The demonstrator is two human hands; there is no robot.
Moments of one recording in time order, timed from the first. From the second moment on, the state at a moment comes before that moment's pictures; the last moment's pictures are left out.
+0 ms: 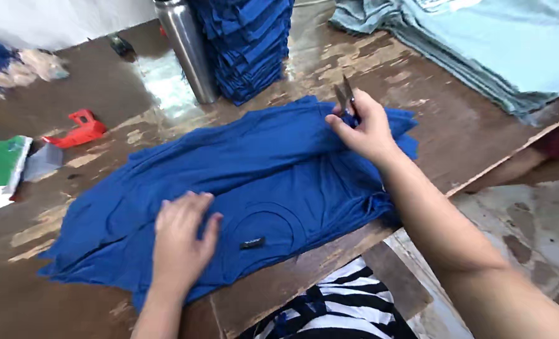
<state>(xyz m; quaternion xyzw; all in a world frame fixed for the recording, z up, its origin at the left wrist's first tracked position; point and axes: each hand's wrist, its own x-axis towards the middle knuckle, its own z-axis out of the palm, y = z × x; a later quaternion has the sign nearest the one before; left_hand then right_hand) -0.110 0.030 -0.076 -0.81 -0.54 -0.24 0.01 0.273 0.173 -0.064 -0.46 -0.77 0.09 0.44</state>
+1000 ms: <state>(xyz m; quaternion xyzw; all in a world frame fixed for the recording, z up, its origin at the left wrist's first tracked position) 0.024 -0.026 -0.105 -0.60 -0.33 -0.58 -0.43 0.256 -0.002 -0.116 -0.38 -0.83 0.20 0.36</state>
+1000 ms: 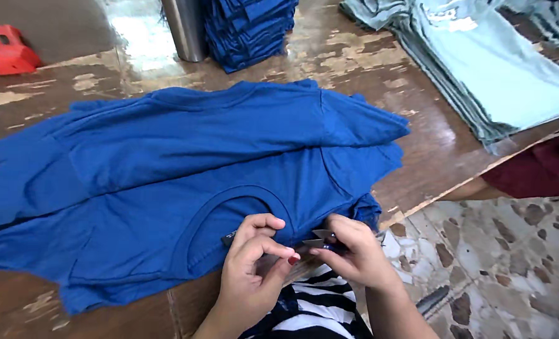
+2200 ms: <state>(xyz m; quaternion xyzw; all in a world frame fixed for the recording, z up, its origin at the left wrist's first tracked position) 0.034 -0.029 -0.101 -0.63 -0.45 -0.55 -0.30 0.201 0.011 -0.114 -0.29 -0.53 0.51 0.61</state>
